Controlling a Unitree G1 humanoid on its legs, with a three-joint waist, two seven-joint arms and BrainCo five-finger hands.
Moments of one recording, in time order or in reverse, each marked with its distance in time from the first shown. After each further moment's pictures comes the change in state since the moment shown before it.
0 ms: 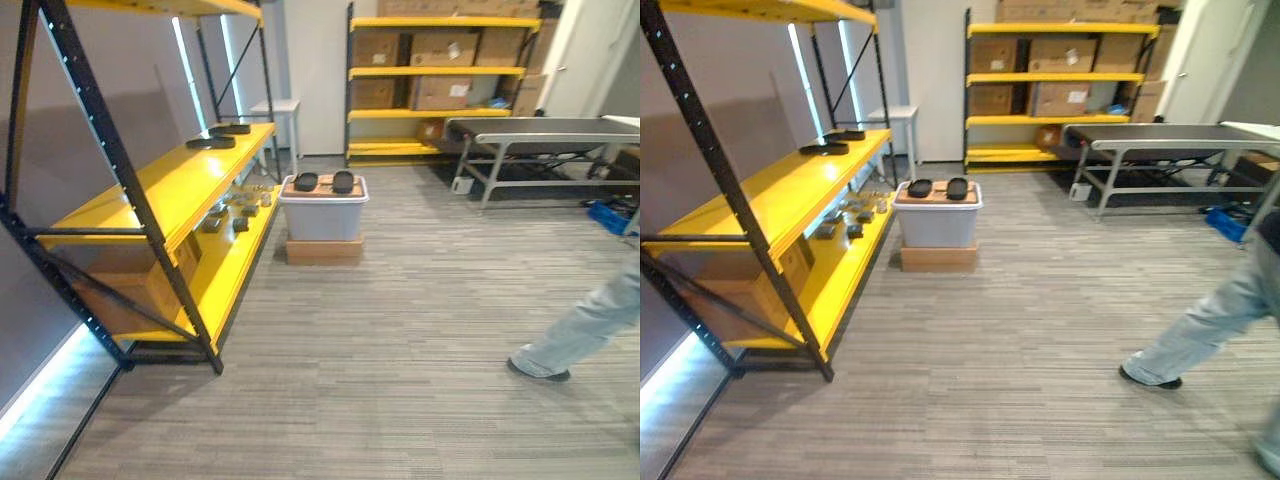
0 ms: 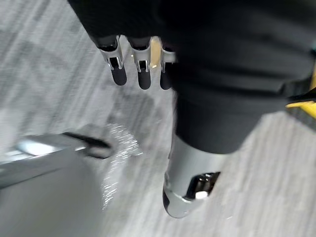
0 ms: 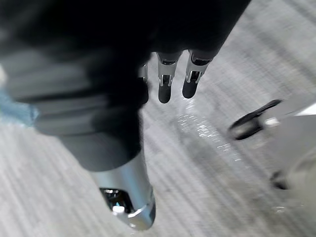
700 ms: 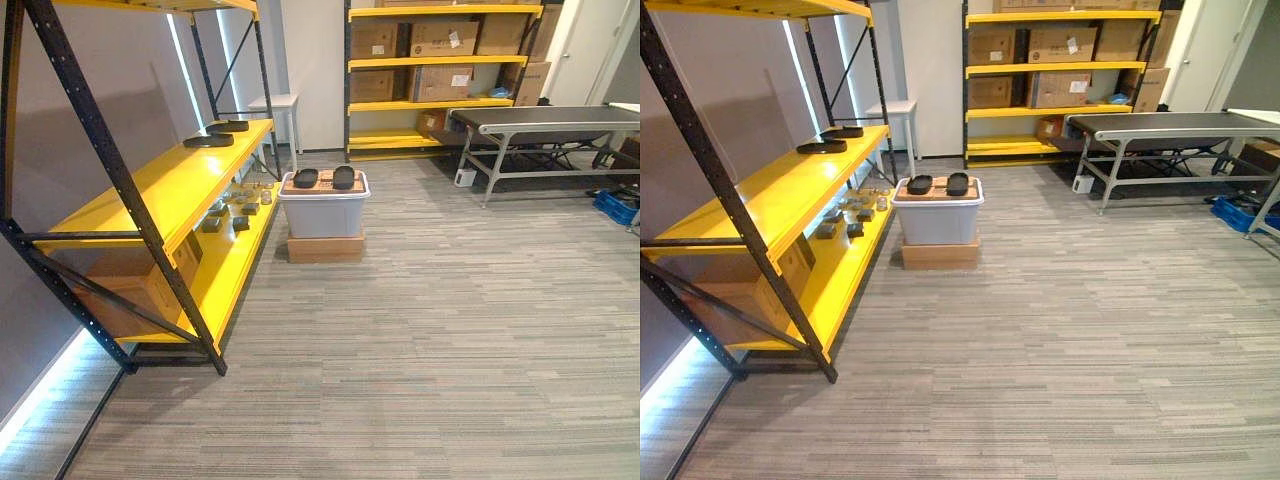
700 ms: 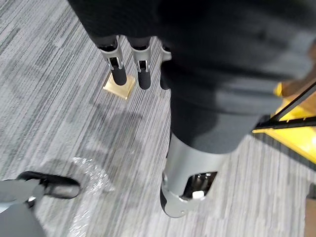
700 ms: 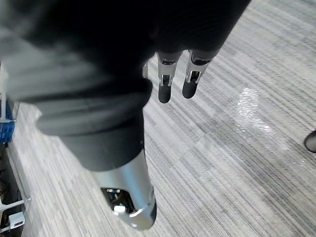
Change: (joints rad) left arm 0.050 0.013 0.048 0.010 0.040 -0.046 -0.005; right arm -0.056 -0.123 -0.061 0.065 -0.043 -0.025 0.022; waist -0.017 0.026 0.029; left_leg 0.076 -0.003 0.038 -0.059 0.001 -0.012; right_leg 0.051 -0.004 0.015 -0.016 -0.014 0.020
